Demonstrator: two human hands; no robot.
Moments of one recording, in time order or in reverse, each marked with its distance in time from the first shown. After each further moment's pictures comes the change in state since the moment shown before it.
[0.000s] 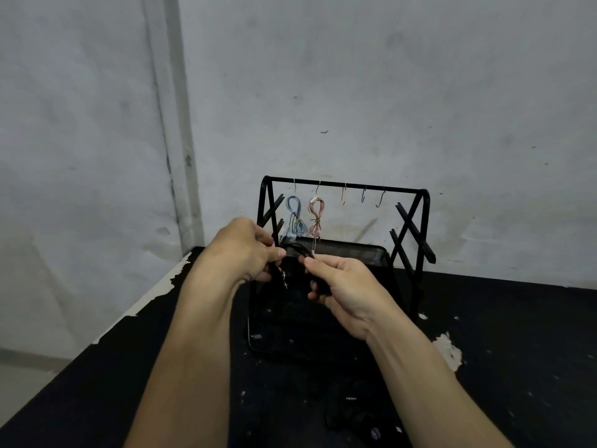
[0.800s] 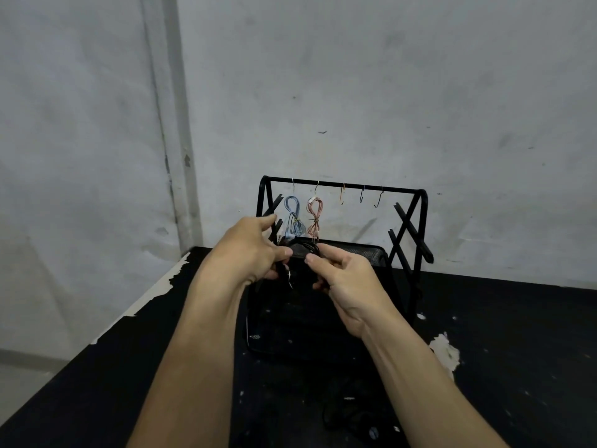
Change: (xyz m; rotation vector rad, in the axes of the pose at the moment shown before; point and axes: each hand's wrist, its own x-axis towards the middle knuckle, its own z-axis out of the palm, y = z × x) left_hand 0.002 0.002 0.009 -0.023 -0.068 0.024; right_hand 0.017 0.014 -0.009 0.002 0.124 -0.126
